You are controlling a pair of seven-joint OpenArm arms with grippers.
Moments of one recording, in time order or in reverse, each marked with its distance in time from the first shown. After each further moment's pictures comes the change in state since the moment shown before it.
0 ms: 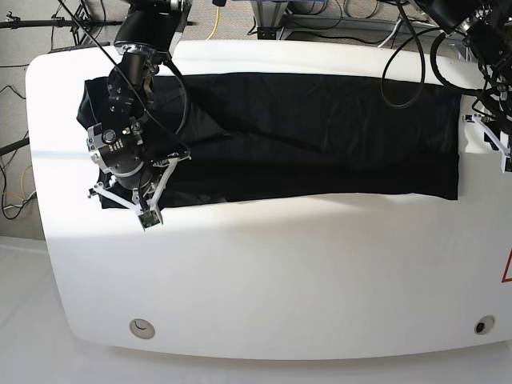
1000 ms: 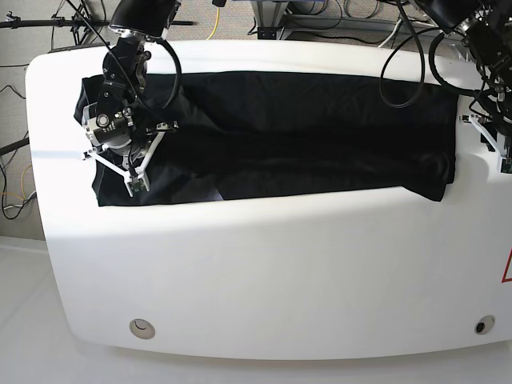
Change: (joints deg) left arm 0.1 0.2 1.2 0.0 -0.1 0.0 0.0; right arm -5.2 2.1 5.7 -7.0 0.2 -0.4 0.7
